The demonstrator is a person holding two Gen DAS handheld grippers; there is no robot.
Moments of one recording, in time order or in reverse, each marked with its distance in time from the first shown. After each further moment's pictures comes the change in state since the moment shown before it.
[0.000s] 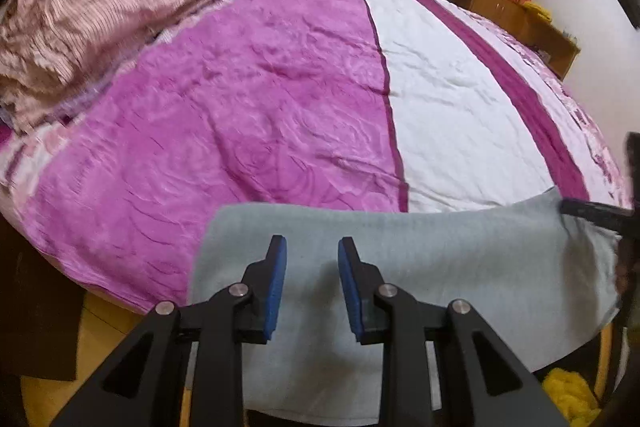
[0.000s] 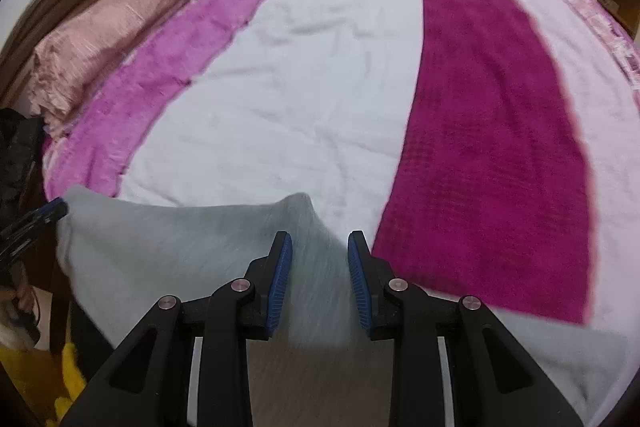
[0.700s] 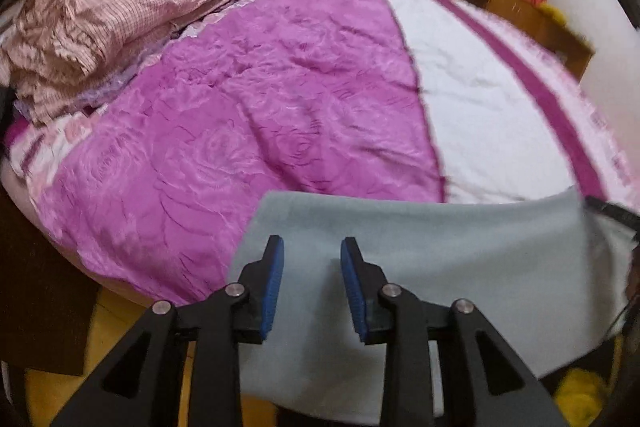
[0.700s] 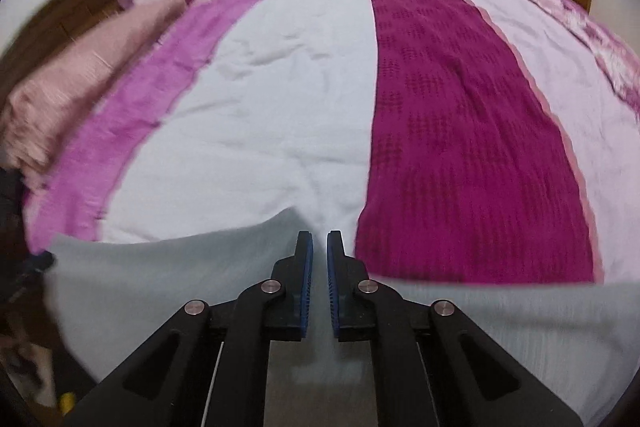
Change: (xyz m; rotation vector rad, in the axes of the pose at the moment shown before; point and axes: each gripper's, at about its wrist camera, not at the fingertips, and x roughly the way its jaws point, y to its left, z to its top) left arm -0.002 0.021 -0.010 -0.024 -0.024 0.051; right arm -0.014 -0.007 -0.018 0.155 -0.155 -0.054
